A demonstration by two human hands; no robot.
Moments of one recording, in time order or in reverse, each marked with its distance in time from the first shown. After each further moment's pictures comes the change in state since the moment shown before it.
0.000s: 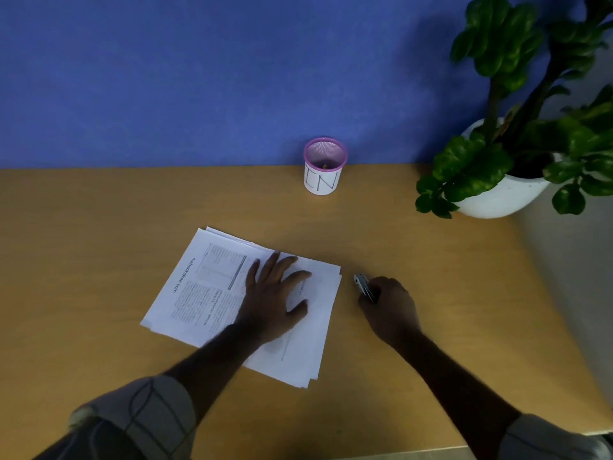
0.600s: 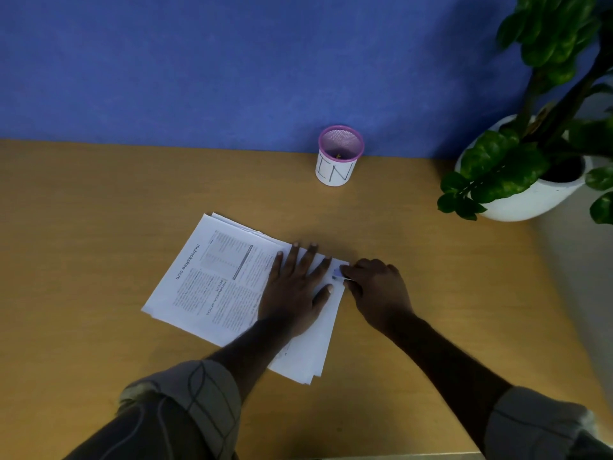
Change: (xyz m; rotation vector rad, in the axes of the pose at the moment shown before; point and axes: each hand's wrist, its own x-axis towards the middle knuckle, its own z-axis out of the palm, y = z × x) left_hand 0.011 0.019 0.029 0.171 -0.011 -0.026; right_hand 0.019 -0.024 0.010 -0.378 0.037 -0.603
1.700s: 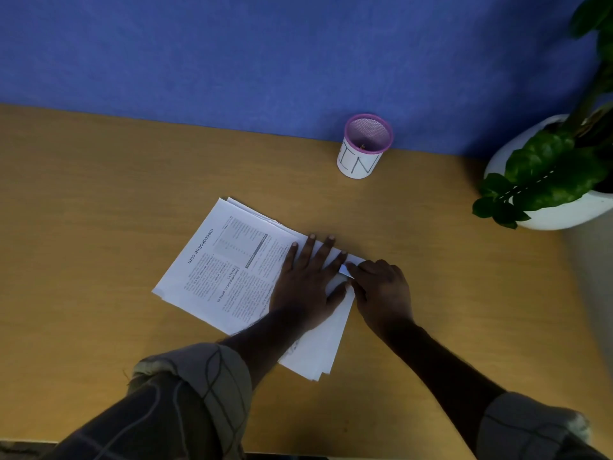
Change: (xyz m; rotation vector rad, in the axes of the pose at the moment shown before) left_hand 0.002 0.004 0.006 -0.059 0.078 -0.043; right_hand 0.001 -0.007 0.027 -0.001 0.202 -0.110
